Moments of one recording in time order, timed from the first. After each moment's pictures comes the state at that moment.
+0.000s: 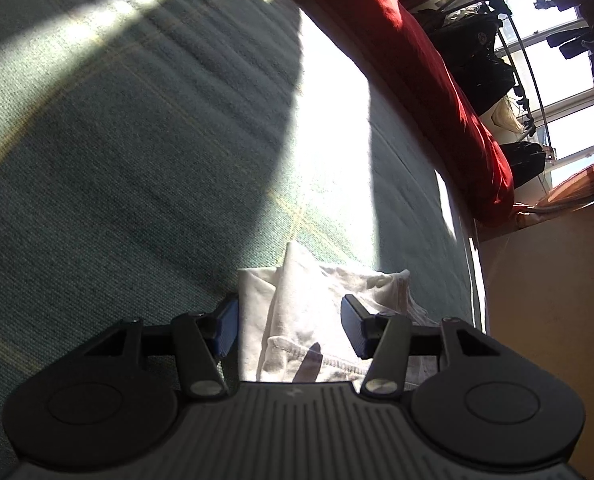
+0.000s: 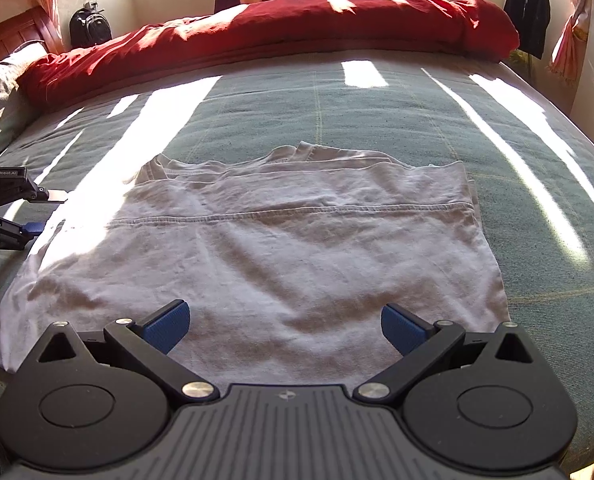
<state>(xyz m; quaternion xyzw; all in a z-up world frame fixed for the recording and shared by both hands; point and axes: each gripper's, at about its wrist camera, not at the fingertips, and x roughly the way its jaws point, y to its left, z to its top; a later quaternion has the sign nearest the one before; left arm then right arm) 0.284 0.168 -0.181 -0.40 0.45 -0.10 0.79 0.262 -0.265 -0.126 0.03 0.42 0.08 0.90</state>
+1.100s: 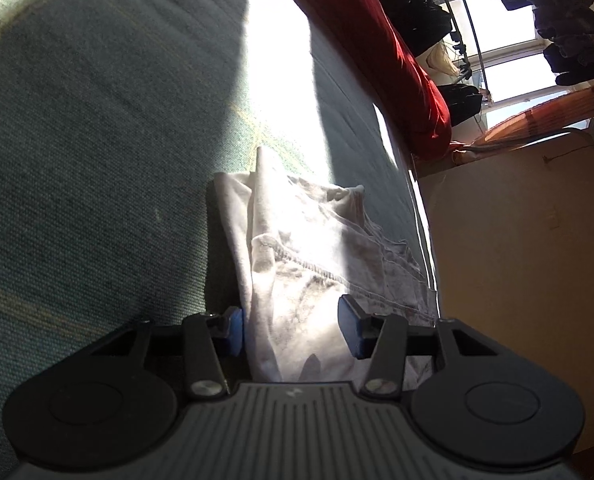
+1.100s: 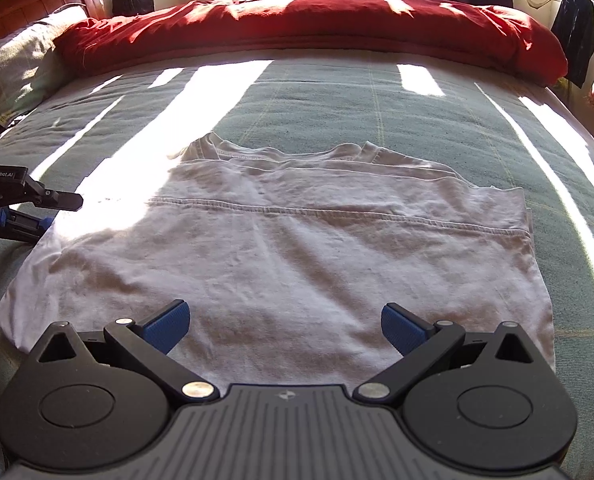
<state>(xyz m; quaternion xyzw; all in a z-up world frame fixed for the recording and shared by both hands) 0.275 0.172 -0.204 -0.40 0.47 -0.24 0.75 0.269 -0.220 -0.125 -0.03 0.42 0.14 0.90</state>
